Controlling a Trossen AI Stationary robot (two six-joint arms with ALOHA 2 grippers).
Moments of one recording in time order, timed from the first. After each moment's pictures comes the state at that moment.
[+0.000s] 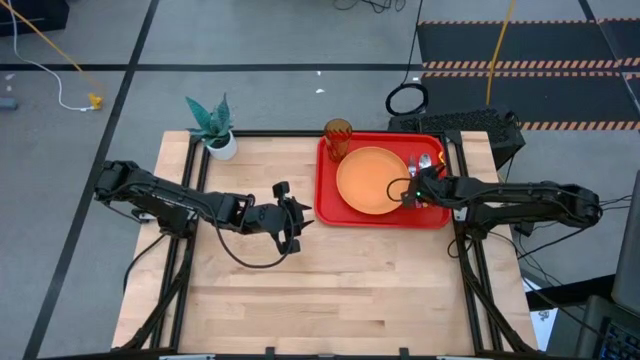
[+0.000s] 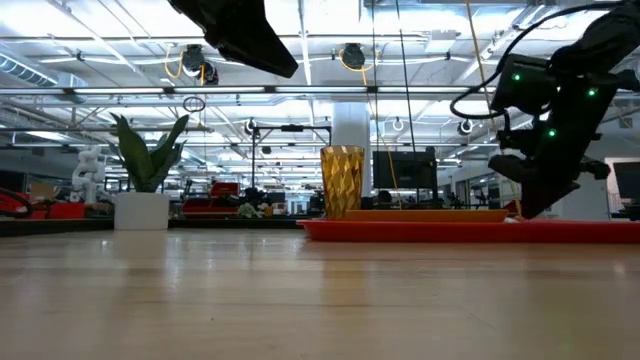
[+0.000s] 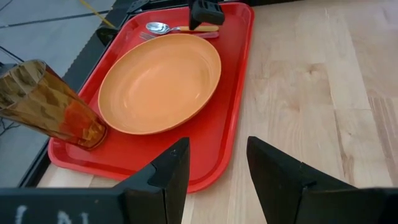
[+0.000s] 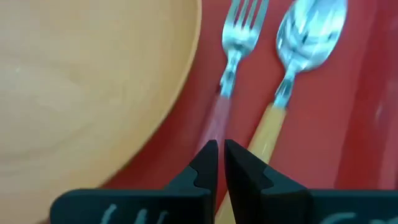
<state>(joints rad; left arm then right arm) -0.21 1.43 1.02 -0.23 -0.45 -0.04 -0.36 0.97 0.35 -0.58 0.45 0.79</state>
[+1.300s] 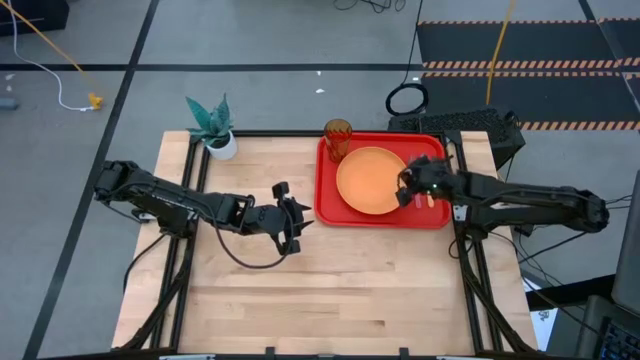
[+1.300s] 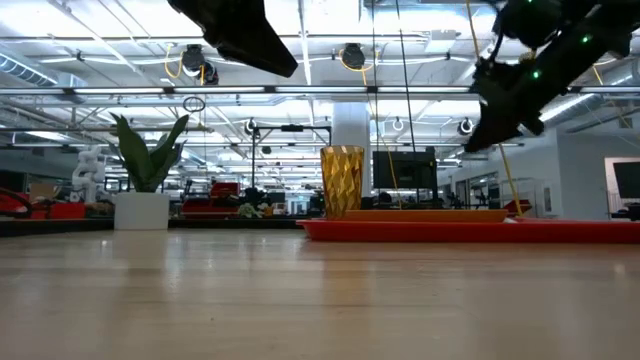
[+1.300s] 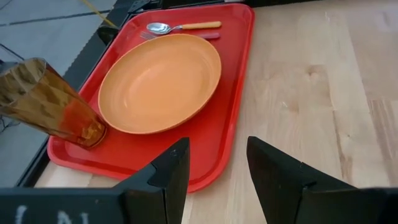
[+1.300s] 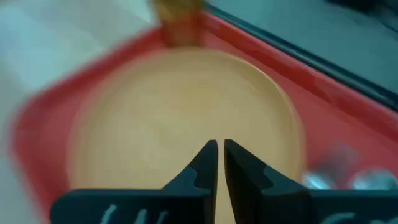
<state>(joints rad) -0.21 1.43 1.02 -0.23 -0.46 -0.05 -0.28 0.79 0.47 -0.39 0.40 0.38</state>
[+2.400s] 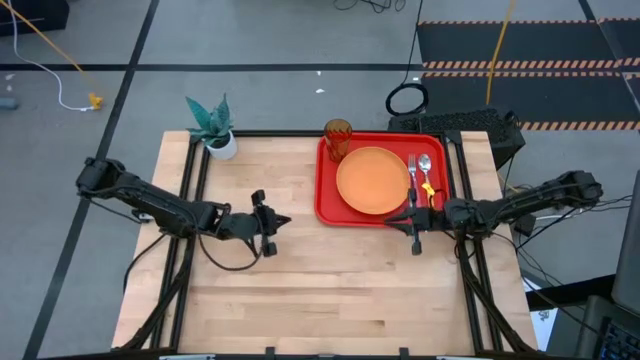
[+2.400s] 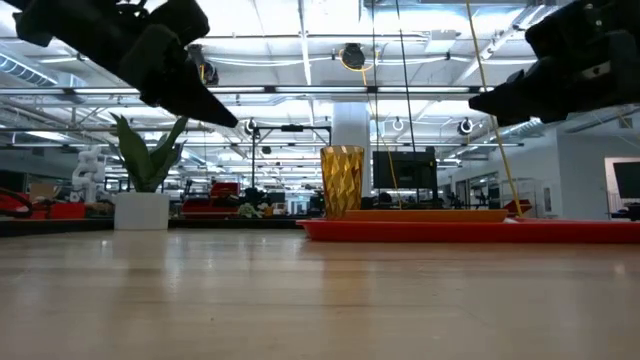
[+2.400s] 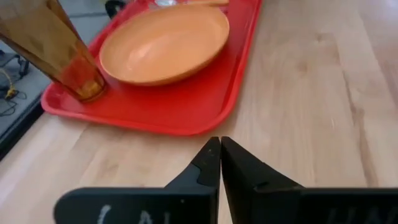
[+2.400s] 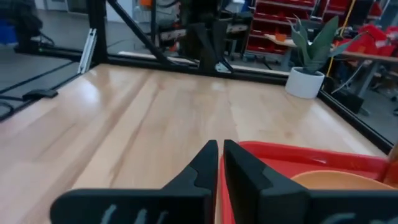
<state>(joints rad) -0.27 1.23 0.56 0.08 -0.50 -0.13 0.16 0.70 0.05 0.52 0.15 -0.08</state>
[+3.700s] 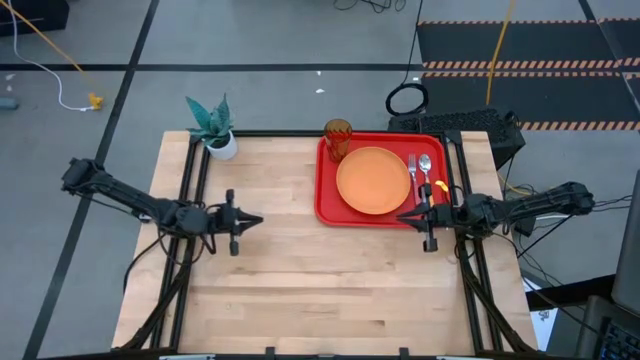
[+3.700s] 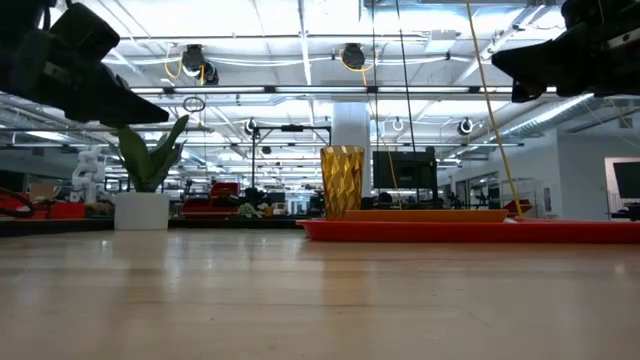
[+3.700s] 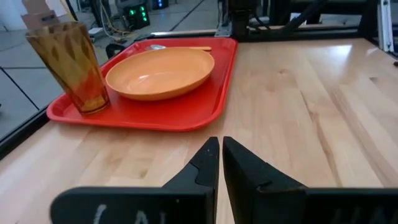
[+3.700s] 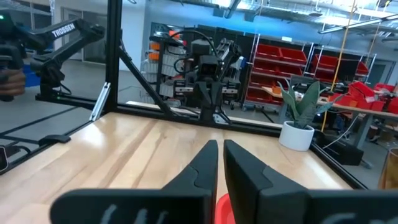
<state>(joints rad) -0.35 0.62 0.13 0.22 -0.49 -0.05 0.16 0.33 0.02 0.41 0.10 -0.15</state>
